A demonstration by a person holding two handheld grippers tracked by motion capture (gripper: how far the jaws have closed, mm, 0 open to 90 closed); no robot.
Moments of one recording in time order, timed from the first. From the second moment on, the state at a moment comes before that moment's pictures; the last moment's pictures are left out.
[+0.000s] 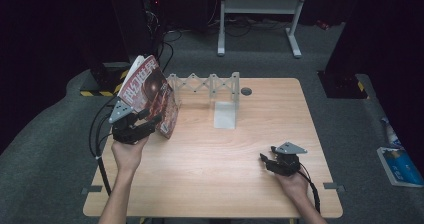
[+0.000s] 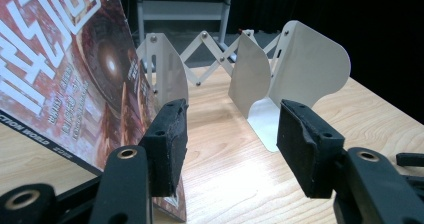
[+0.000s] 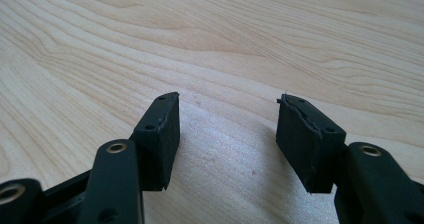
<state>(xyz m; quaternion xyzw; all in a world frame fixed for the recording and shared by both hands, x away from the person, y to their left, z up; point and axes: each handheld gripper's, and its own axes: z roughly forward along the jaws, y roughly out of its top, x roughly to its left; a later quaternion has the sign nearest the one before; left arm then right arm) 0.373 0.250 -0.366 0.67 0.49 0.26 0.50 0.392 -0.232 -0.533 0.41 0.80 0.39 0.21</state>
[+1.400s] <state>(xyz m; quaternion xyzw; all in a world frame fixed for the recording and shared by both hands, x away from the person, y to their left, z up) 0.369 0.226 -0.386 0.69 0.47 0.23 0.50 0.392 -0.232 -0.533 0.41 0.80 0.39 0.21</state>
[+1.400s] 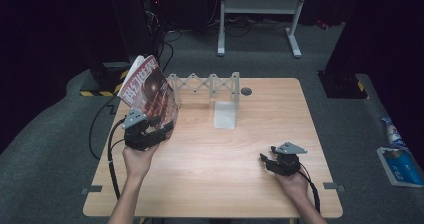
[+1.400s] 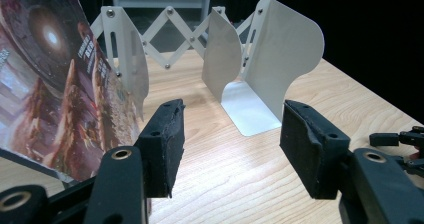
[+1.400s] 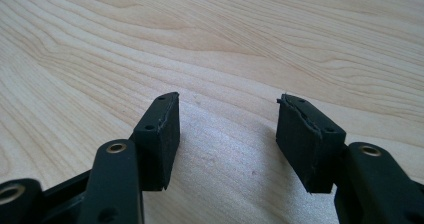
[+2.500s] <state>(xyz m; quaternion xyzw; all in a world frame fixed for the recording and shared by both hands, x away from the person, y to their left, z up) 0.370 0.213 -0.406 0.70 0.47 0.17 0.51 0.392 -0.232 -0.533 0.41 0.80 0.39 0.21</state>
